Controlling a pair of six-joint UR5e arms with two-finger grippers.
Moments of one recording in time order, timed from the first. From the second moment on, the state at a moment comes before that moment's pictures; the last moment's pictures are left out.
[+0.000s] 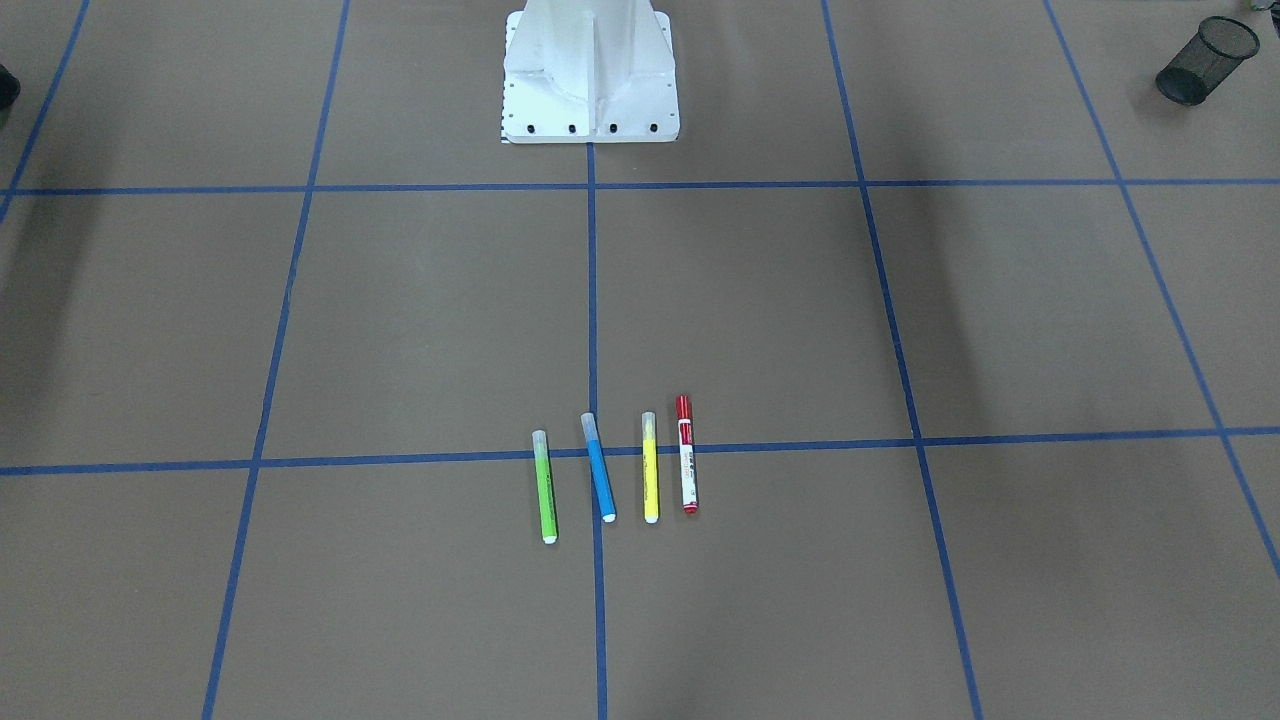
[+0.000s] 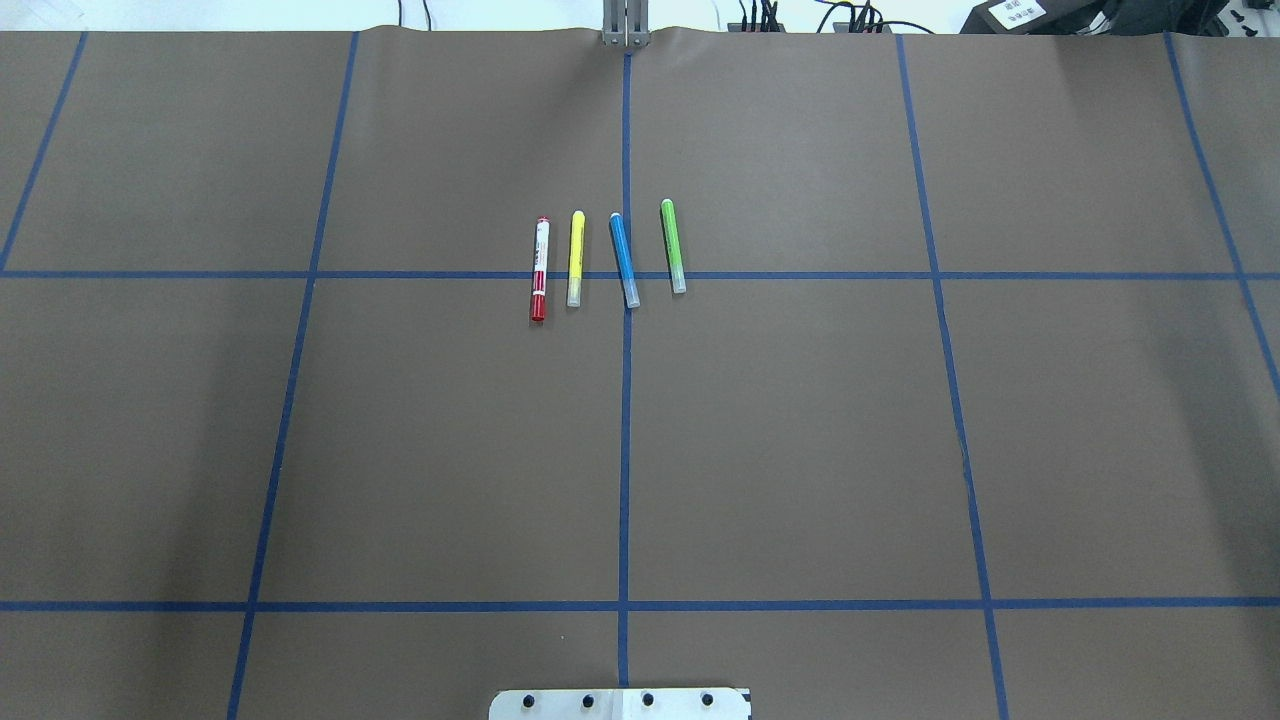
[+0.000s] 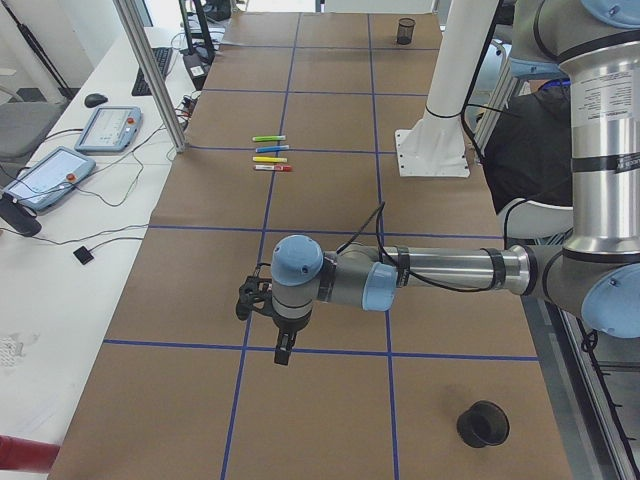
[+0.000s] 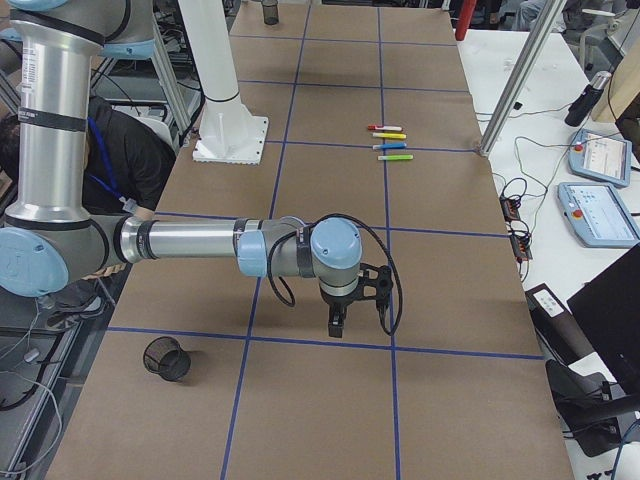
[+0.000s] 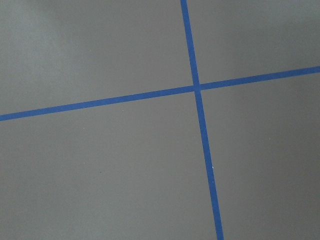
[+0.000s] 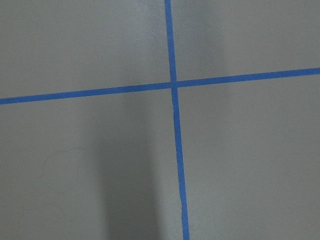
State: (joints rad) left arm -1.59 -1.43 -1.72 -1.72 -2.31 0.06; right arm 1.61 -1.72 1.79 -1.57 2.40 0.11
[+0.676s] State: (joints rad) left arm -1.45 -1.58 -1.80 -1.71 -2.34 -0.07; right arm 1.53 -1.63 1.77 -1.57 2.39 0.11
